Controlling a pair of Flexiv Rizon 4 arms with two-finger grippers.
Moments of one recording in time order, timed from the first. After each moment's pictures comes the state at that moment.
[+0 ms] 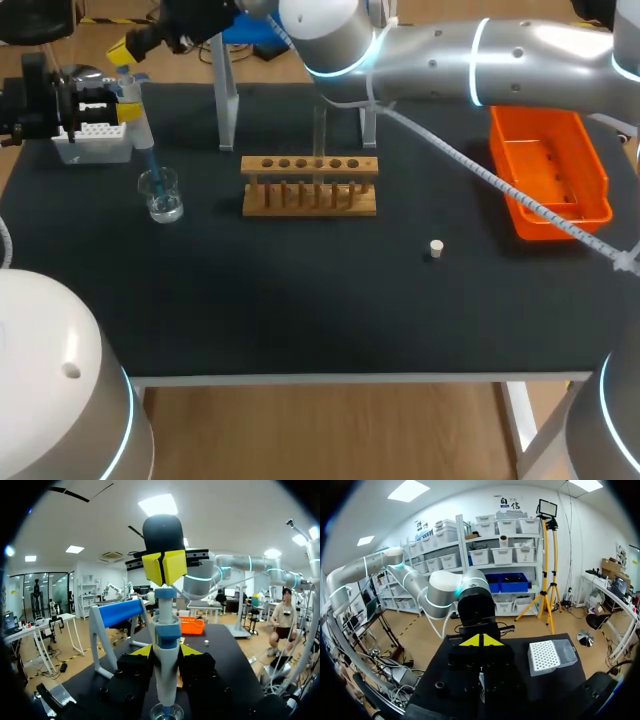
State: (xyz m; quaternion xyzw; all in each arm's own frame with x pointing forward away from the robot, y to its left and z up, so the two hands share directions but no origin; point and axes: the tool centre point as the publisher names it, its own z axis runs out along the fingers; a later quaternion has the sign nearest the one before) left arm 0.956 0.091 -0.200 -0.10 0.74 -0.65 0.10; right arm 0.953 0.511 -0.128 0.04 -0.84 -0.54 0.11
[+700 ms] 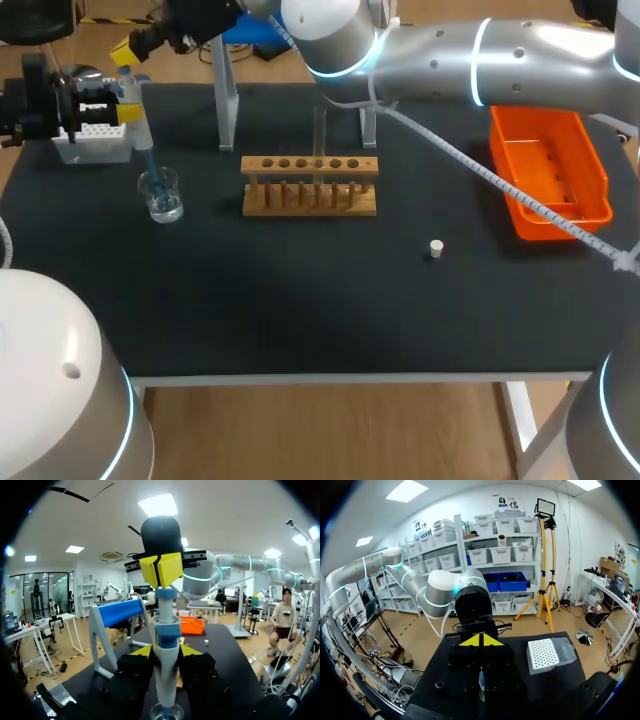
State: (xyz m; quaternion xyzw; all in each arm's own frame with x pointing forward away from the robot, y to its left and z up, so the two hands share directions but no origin) left arm 0.956 0.091 -0.201 -0.10 0.74 -0.65 0.10; right arm 0.957 0.508 -0.131 0.04 -0.84 -0.54 0.11
